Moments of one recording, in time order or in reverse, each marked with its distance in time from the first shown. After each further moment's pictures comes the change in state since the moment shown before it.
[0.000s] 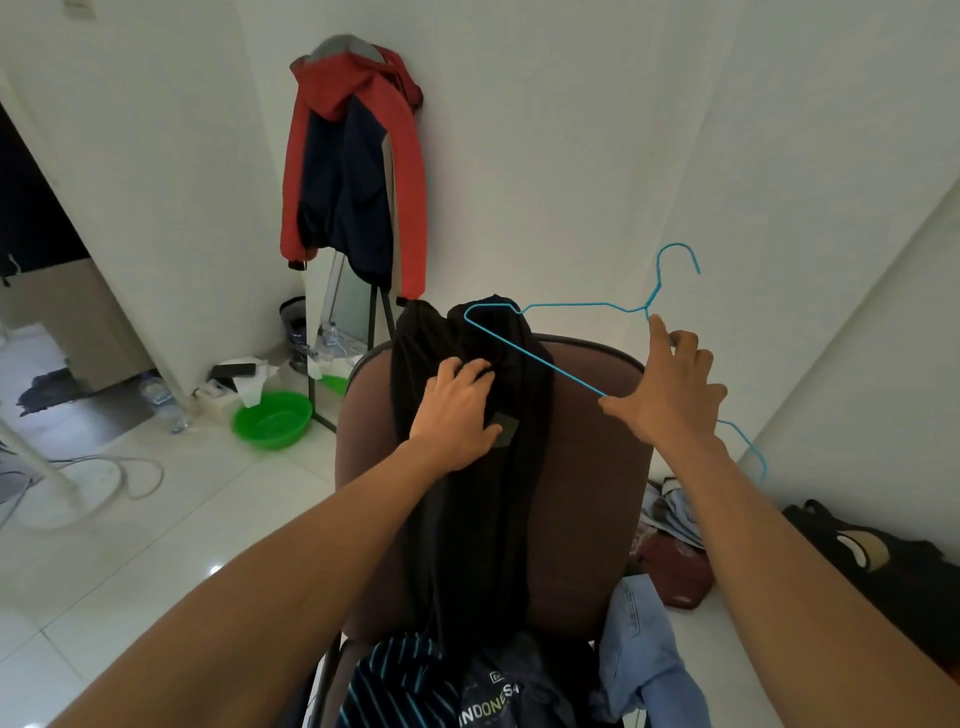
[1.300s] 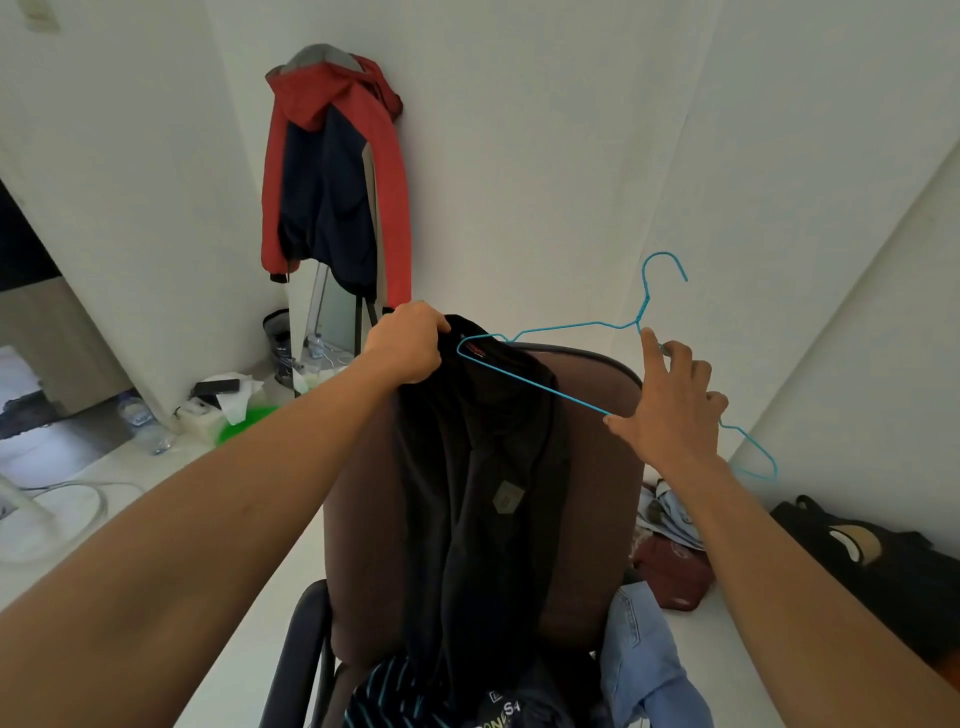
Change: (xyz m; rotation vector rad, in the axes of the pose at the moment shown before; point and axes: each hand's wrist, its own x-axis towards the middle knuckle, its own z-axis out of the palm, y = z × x) left_hand 0.078 -0.047 -0.068 -0.100 -0.056 -0.193; right_hand -0.003 0.011 0.008 -0.098 0.055 -0.039
